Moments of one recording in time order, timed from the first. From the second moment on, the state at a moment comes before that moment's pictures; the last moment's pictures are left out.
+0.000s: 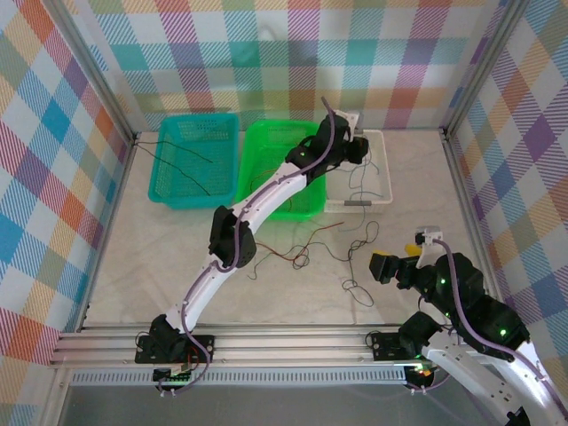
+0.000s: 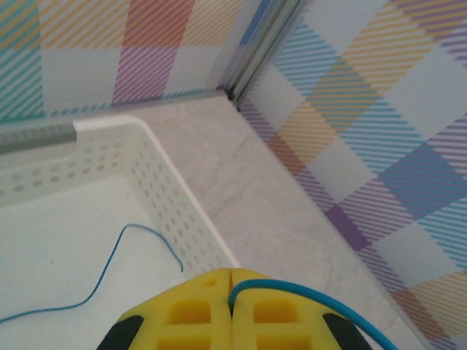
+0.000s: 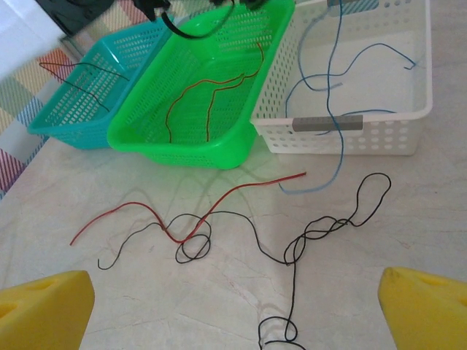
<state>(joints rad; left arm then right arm) -0.75 2.59 2.69 -0.43 0.13 -0.44 0.68 0.30 0.78 -0.92 0.17 0.47</state>
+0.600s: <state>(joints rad) -0.75 2.42 2.78 -0.36 0.10 -0.38 0.68 0.30 0.78 -0.91 0.17 0.46</state>
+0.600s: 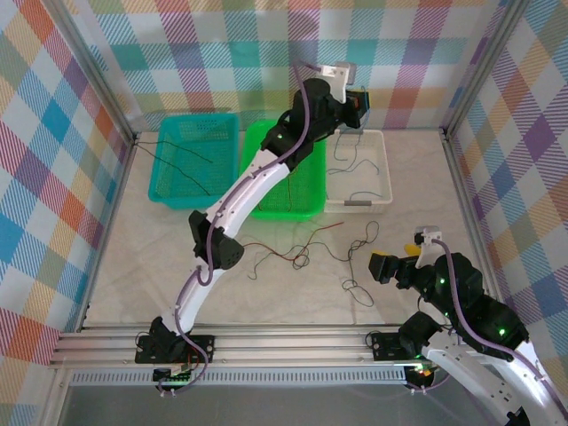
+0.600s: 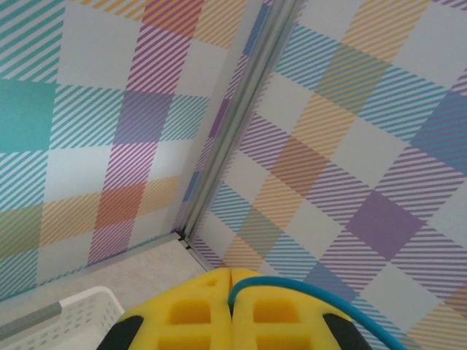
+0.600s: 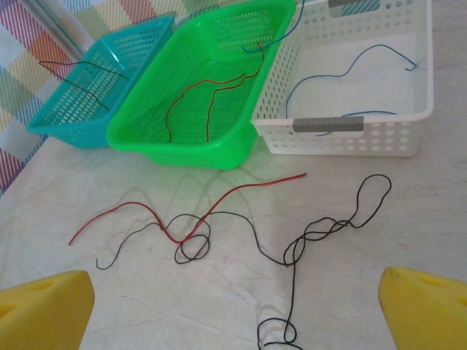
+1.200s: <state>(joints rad) -0.74 2.63 2.69 -0.27 0.01 -0.36 0.68 0.30 0.77 -0.89 0.15 0.45</state>
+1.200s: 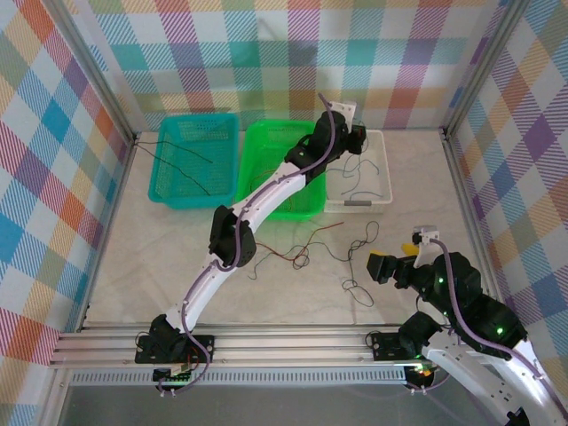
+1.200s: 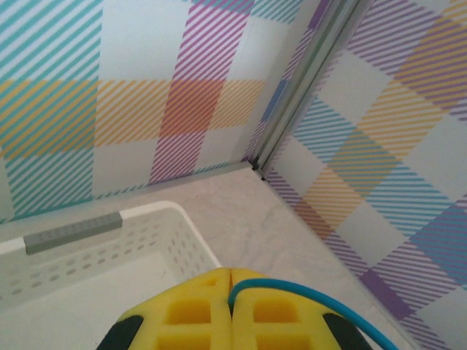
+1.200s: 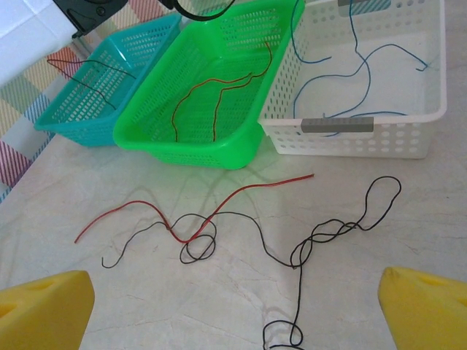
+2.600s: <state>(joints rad) -0.75 1.52 1.84 -0.64 -0.09 -0.38 0.67 1.14 0.76 -0.77 -0.02 0.59</state>
